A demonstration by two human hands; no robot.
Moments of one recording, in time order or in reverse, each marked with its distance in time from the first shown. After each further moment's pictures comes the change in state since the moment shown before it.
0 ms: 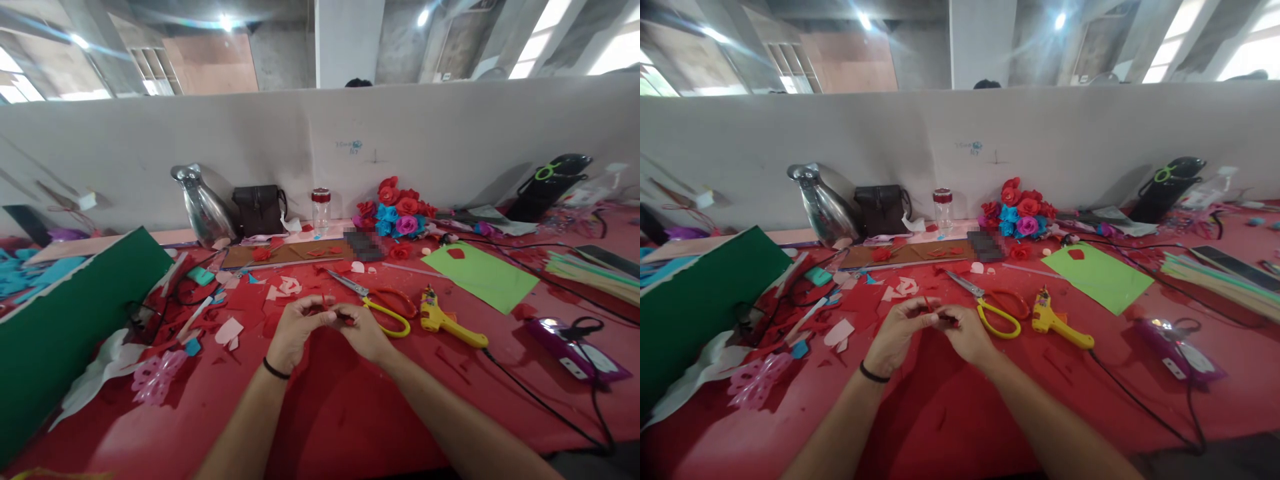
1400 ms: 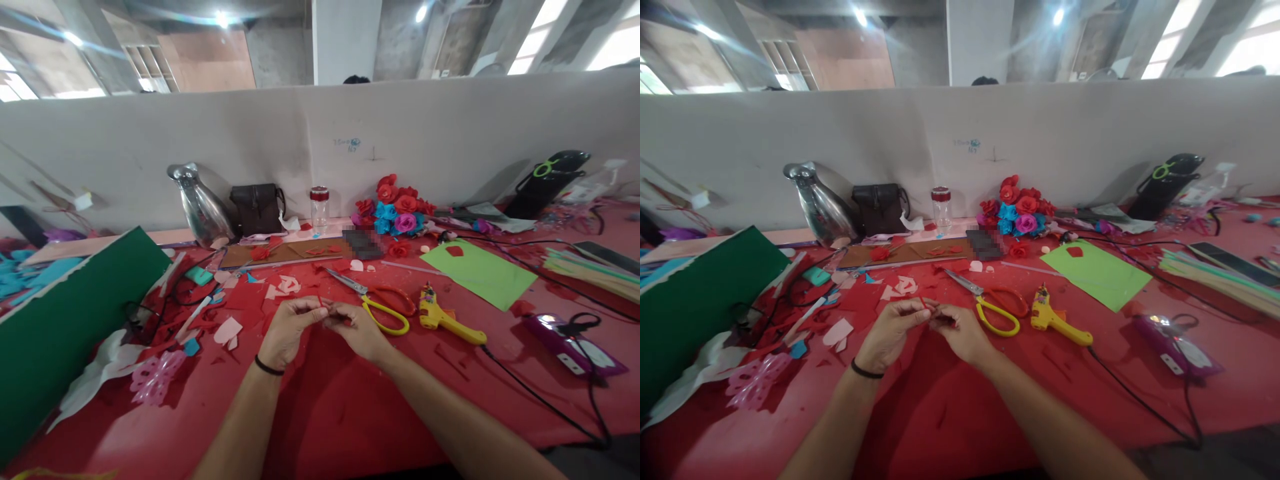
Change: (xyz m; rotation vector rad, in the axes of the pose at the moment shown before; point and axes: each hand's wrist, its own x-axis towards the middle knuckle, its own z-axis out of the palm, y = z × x) left_hand 0.000 0.008 -0.007 0.021 -0.068 -0.031; right_hand -0.001 0.003 0.005 0.090 -0.034 0.000
